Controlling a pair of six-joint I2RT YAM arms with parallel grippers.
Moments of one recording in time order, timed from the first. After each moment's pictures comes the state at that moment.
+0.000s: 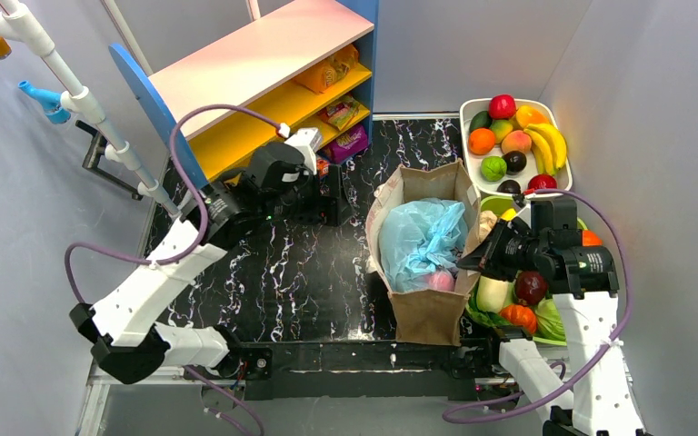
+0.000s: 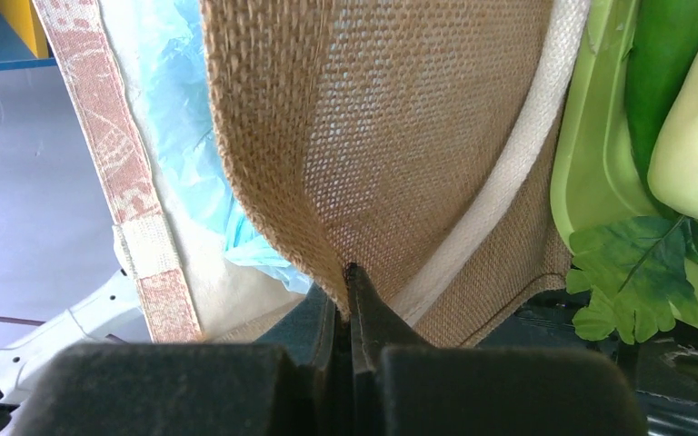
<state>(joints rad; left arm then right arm) -0.83 1.26 1.60 -0.98 -0.05 -0.57 0.10 0.77 1.10 -1.27 -0.45 0.60</state>
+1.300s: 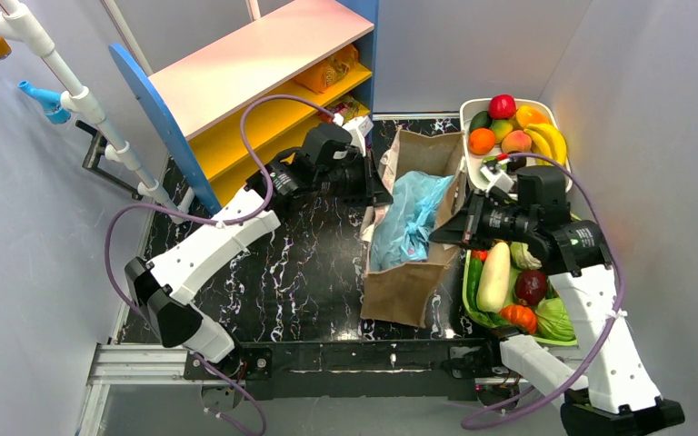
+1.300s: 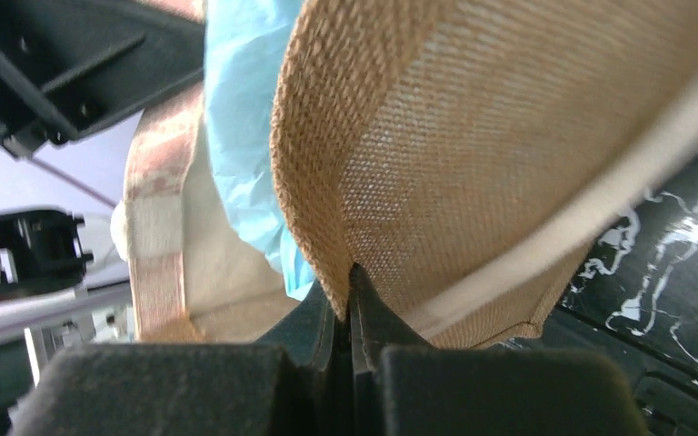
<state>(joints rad) -0.83 1.51 1.64 -0.69 0.20 -0.72 0.23 0.89 1.22 -1.03 -0.67 0.64</state>
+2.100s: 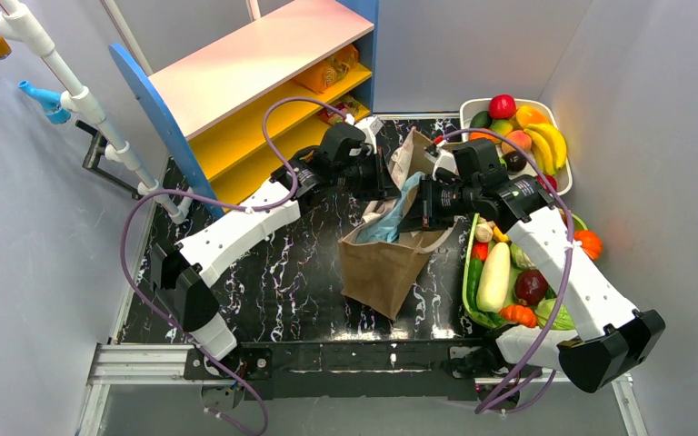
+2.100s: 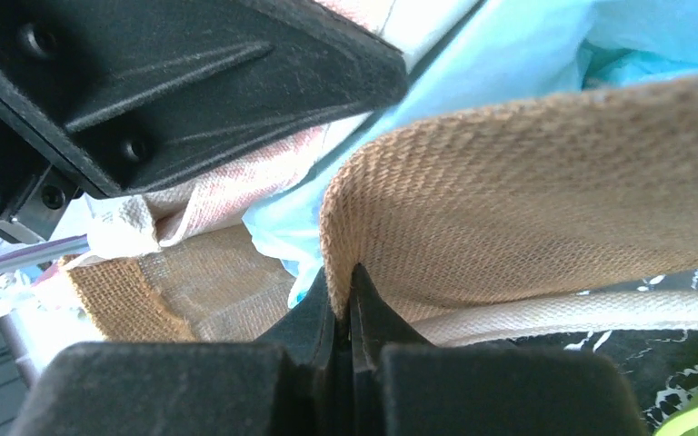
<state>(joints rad) -0.81 1.63 1.61 -0.54 0.22 -0.72 0.52 1.21 1.34 -0.94 -0.53 0.54</state>
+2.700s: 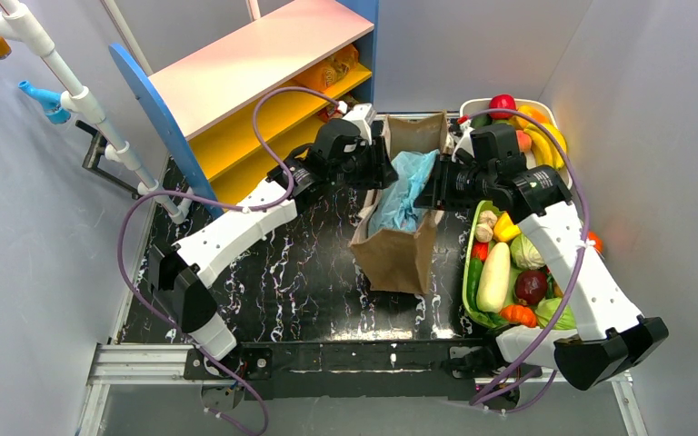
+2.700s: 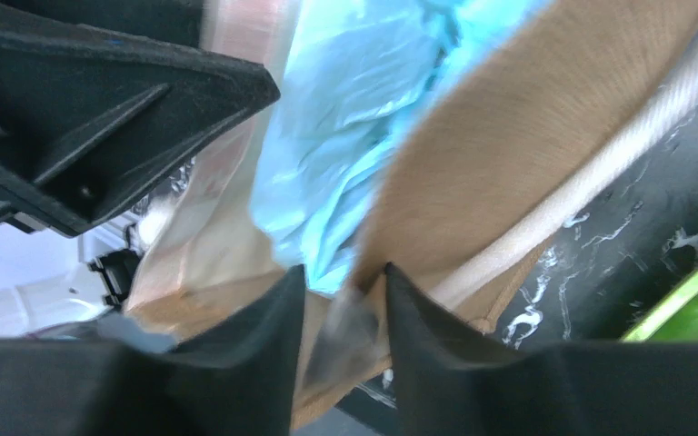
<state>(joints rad) -0.79 1.63 1.61 -0.47 0.06 -0.57 0.44 1.22 1.46 -1.00 -0.31 0.48</state>
